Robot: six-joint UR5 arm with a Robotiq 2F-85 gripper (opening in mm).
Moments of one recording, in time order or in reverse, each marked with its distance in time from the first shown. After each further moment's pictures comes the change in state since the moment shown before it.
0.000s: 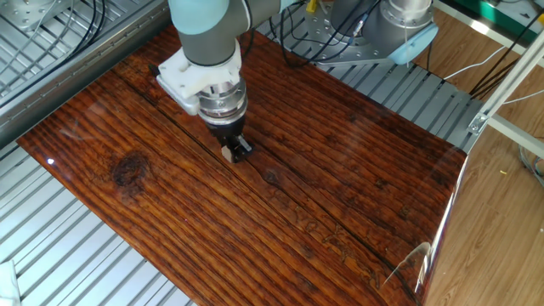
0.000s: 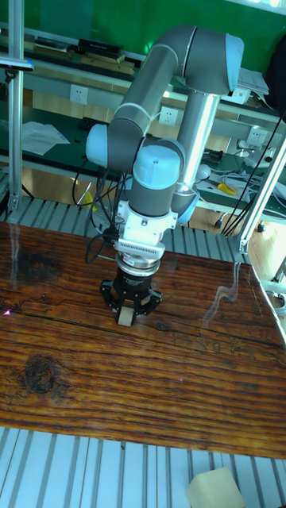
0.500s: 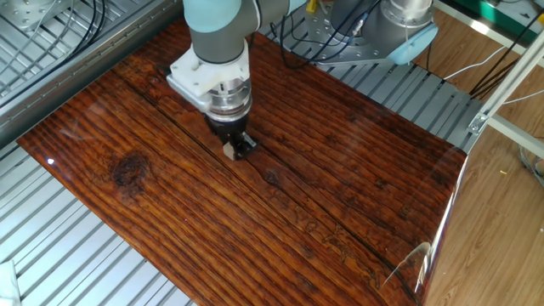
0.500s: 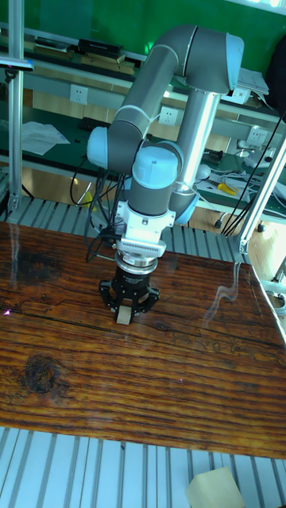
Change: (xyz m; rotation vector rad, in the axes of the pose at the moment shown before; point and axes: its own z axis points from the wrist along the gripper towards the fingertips) arm 0.014 -0.005 0.010 -0.005 -0.010 -0.087
